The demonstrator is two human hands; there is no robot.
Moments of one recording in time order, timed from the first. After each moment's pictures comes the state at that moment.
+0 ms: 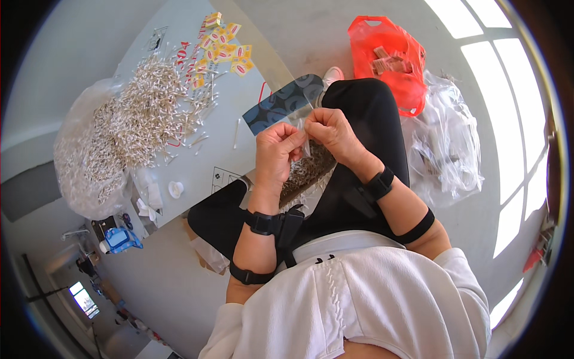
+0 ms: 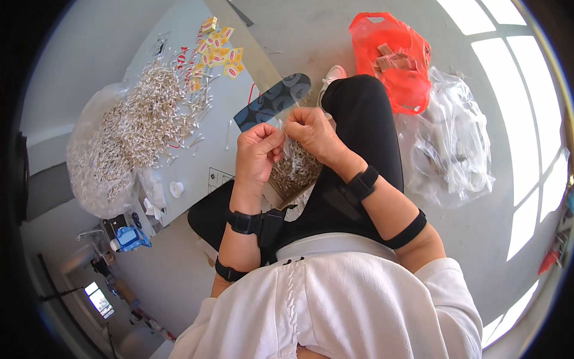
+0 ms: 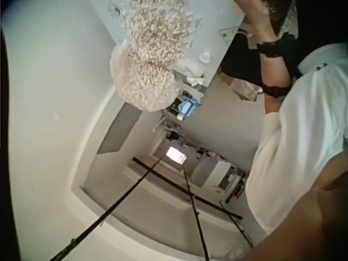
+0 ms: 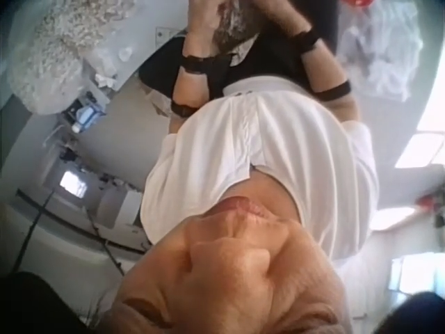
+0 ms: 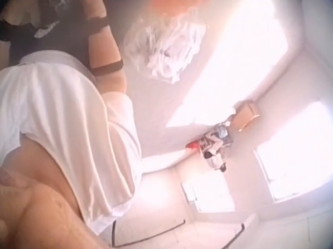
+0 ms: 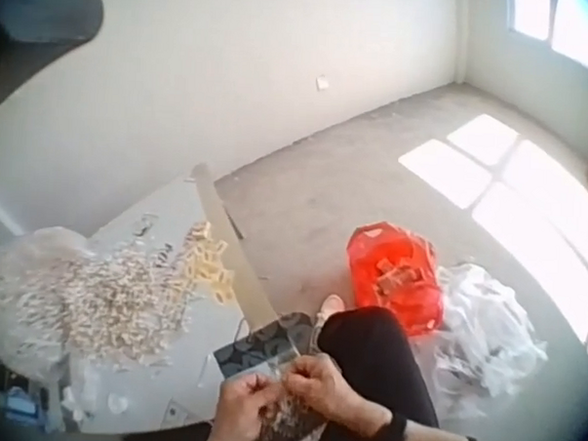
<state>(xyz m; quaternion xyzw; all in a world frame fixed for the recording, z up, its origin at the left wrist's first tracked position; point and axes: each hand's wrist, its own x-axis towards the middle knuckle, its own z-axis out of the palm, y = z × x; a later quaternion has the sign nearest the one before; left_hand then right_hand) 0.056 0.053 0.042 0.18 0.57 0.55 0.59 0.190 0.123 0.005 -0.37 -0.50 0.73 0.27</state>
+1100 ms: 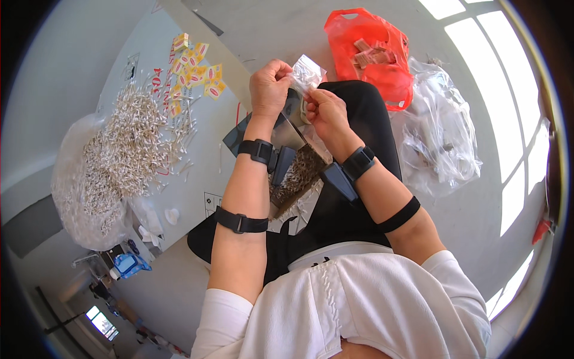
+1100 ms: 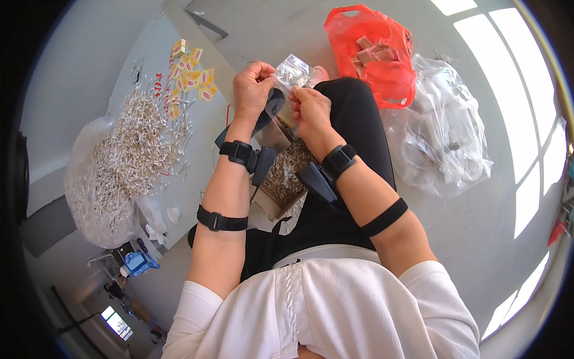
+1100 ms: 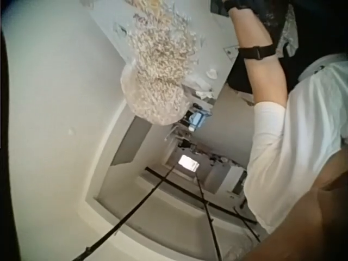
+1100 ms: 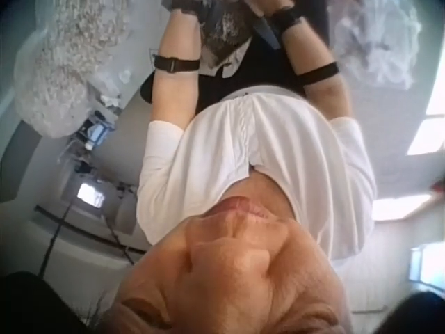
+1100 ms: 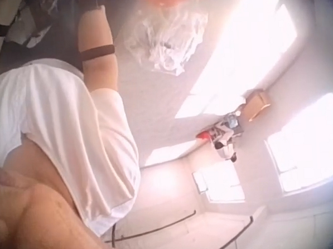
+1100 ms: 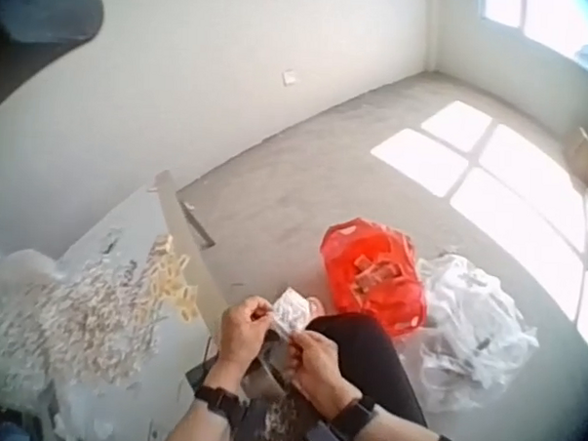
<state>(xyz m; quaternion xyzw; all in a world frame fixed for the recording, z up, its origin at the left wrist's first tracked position) 0.049 0.210 -0.017 0.57 0.64 0.43 0.28 0.182 0.184 -0.039 -0.47 -0.03 0.77 0.43</state>
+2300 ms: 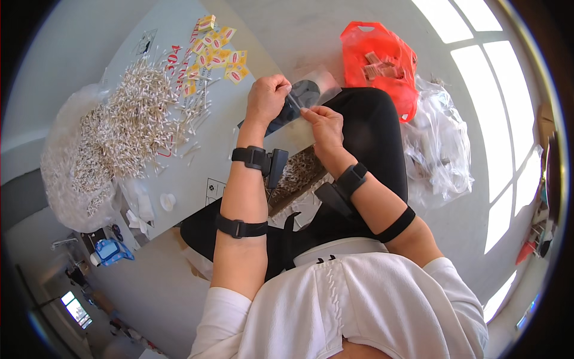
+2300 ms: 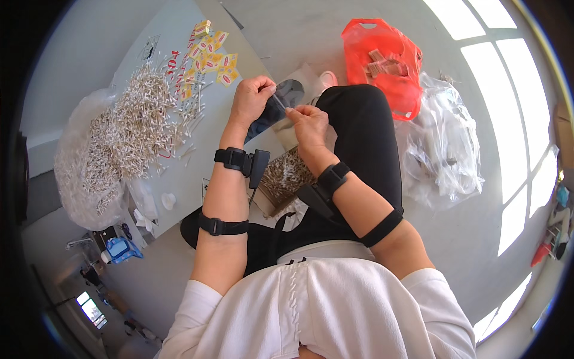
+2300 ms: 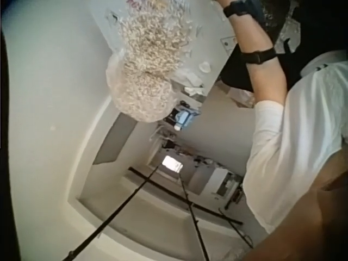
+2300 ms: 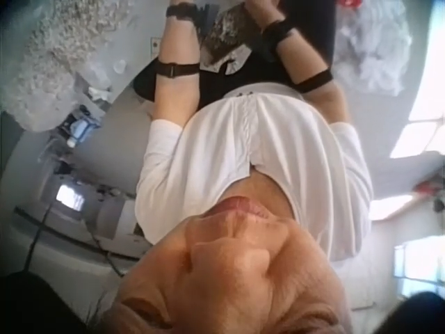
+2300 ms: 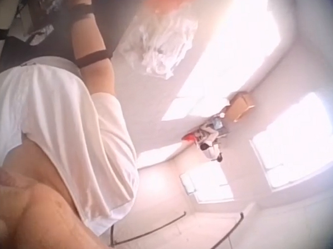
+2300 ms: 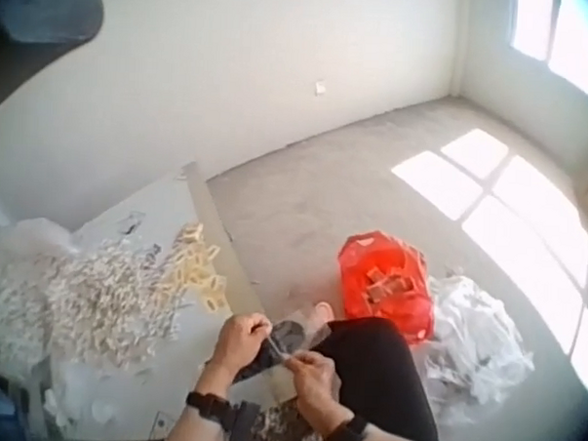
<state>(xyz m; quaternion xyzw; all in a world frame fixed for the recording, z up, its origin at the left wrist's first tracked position) -0.005 0.167 -0.005 0.58 0.67 0.34 0.31 0.139 0.135 -0.037 -0.56 -0.25 0.67 0.42</state>
